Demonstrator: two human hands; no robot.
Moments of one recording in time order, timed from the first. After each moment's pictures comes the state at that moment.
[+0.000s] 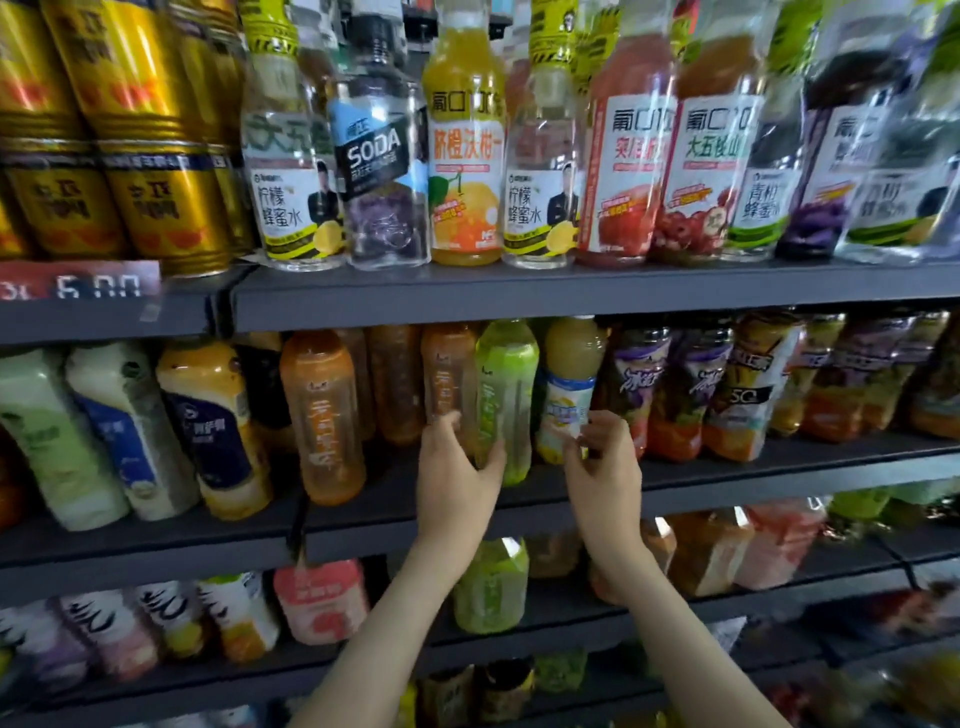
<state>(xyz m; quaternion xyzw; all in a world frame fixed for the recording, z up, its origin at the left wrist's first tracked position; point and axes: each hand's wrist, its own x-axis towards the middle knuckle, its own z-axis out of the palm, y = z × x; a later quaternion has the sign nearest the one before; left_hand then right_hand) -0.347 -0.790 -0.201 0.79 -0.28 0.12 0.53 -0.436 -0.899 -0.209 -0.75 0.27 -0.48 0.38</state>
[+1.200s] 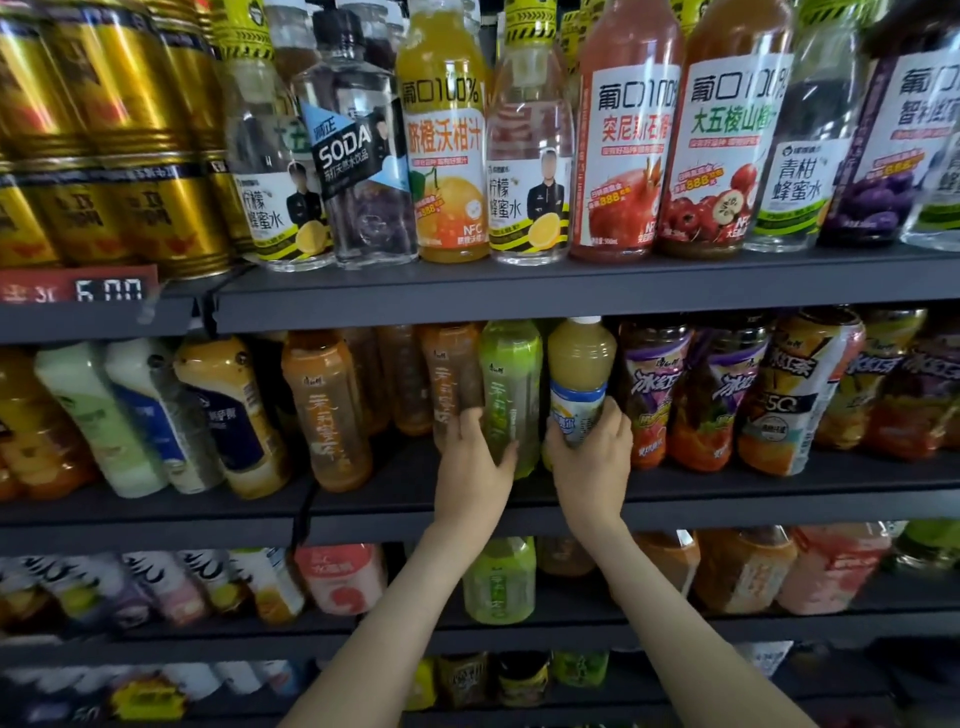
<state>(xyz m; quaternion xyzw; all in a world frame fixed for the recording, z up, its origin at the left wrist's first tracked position) -0.352 -0.822 -0.202 0.86 -0.27 0.12 0.41 -0.399 -0.931 -0.220 -0.76 0.31 -0.47 0.33</state>
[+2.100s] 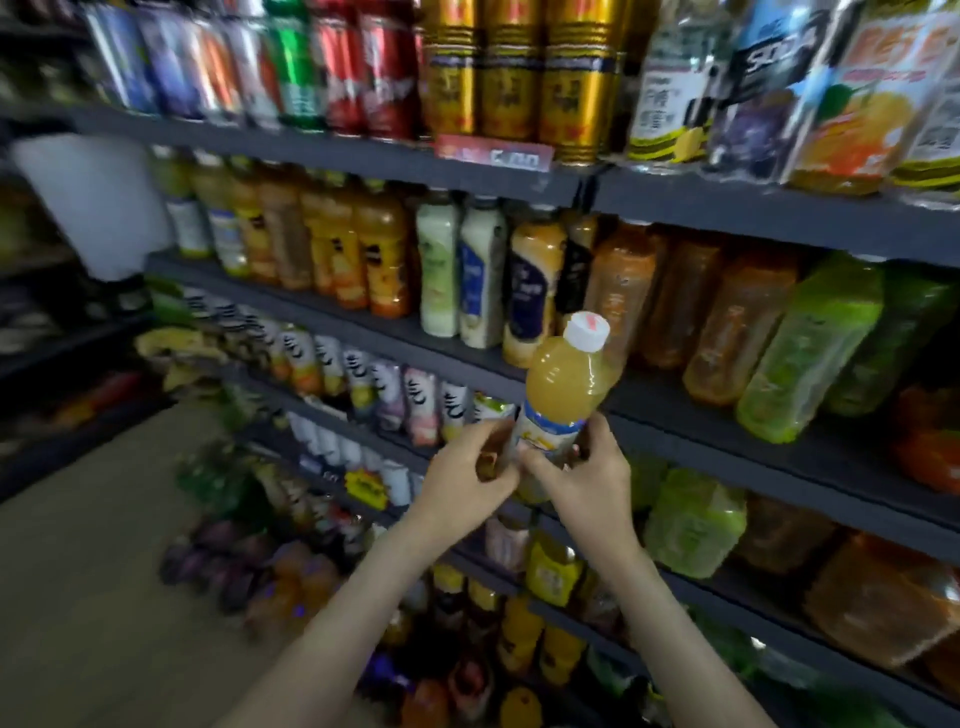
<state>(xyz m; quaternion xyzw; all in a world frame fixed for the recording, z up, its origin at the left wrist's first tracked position) -0.399 -0.553 -0.236 0.83 -0.18 0.05 0.52 -0.421 -0.693 -0.229 -0.80 0.00 -0.23 0.56</state>
